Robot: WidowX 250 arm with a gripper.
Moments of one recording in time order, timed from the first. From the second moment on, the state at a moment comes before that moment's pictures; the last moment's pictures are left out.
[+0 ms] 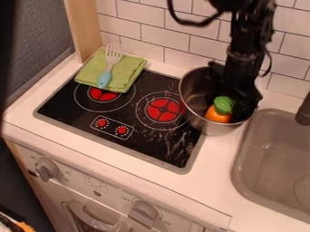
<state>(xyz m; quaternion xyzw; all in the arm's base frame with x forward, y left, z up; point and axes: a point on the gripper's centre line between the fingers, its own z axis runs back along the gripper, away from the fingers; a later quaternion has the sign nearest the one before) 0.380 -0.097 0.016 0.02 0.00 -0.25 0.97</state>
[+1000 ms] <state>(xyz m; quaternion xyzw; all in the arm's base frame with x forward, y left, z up) 0.366 -0.066 0.052 -0.04 -0.04 -0.23 0.97</state>
